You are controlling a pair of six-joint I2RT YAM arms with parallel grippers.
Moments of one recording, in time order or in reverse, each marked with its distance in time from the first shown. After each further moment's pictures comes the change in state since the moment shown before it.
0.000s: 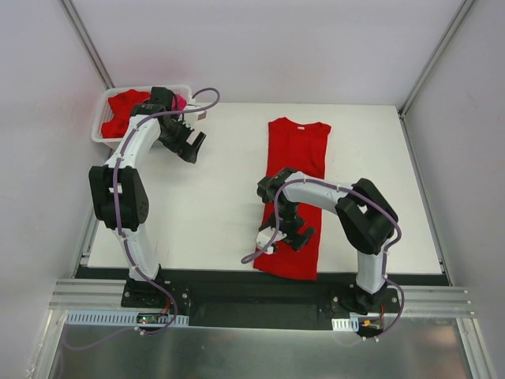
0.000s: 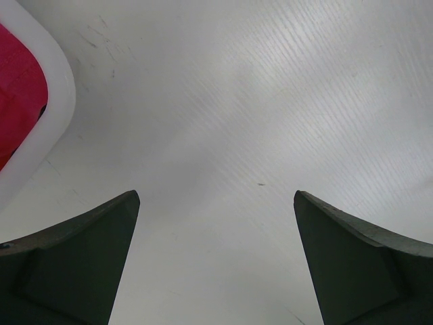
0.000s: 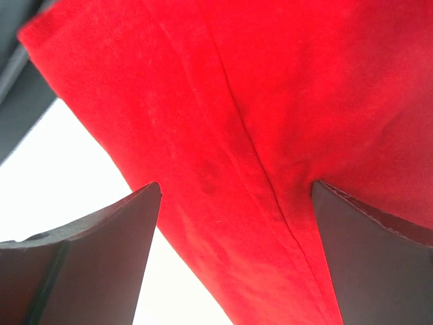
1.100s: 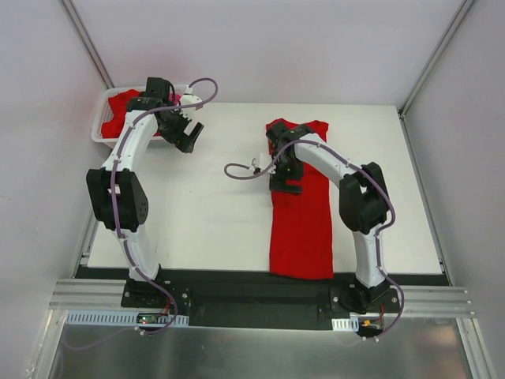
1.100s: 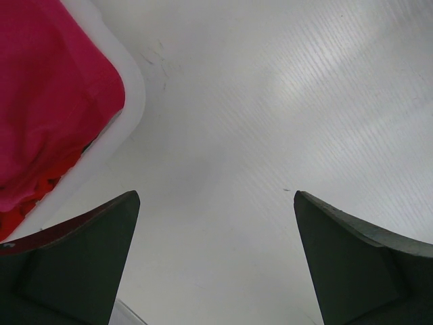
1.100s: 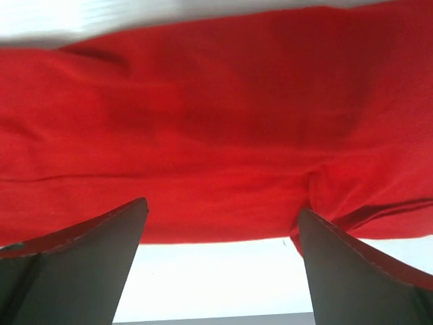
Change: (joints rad) left arm 0.000 -0.008 0.093 -0.005 -0.054 0.005; right arm -0.247 0.154 0.463 0.117 0.280 0.779
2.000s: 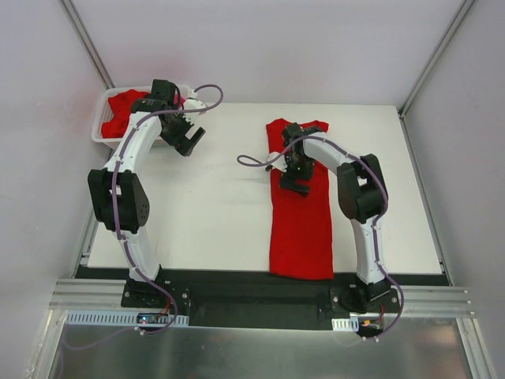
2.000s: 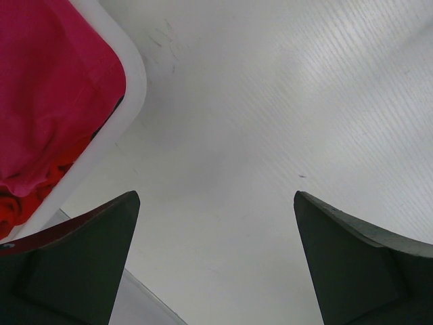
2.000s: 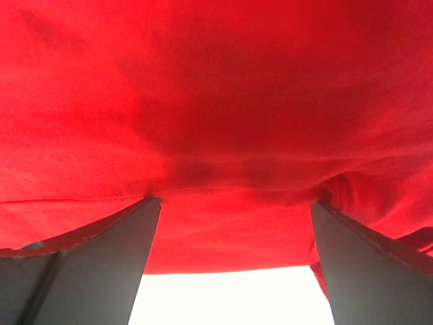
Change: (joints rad) left arm -0.030 -0.014 -0.027 -0.007 -0.105 0.048; right arm -0.130 0.132 -0.023 0.078 -0.040 0.008
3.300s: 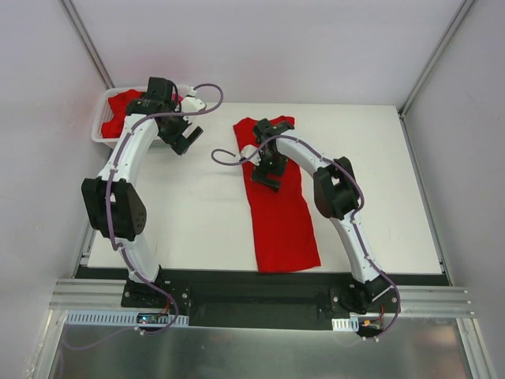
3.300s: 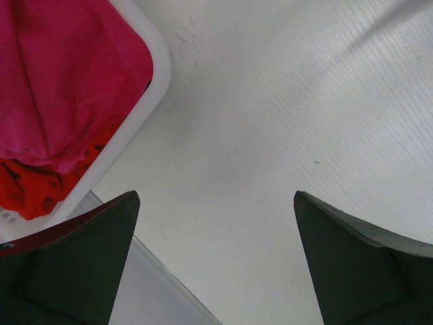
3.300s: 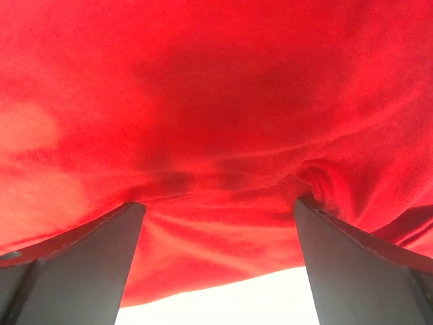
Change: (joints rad) left arm -0.016 -0.073 -0.018 -0.001 -0.050 0.050; right arm 0.137 0.245 0.420 -0.119 -0.041 0.164
